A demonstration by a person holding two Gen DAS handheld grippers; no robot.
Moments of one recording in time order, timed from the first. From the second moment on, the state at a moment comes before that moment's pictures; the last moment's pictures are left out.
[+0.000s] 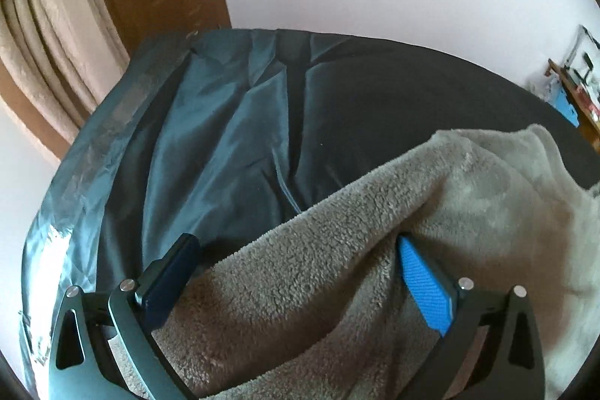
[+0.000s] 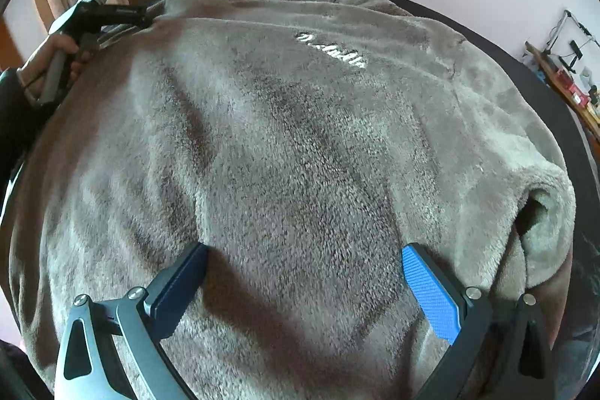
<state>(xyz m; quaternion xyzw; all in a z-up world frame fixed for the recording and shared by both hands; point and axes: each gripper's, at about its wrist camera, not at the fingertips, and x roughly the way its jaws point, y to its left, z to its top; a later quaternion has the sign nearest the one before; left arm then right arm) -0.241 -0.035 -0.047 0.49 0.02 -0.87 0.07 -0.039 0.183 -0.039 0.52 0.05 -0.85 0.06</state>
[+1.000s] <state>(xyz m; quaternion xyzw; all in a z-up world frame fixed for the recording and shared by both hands) 0.040 -0.028 -0.043 0.50 -0.02 -0.86 -0.05 0.043 0.132 -0.060 0.52 0.11 -0.83 0.17</state>
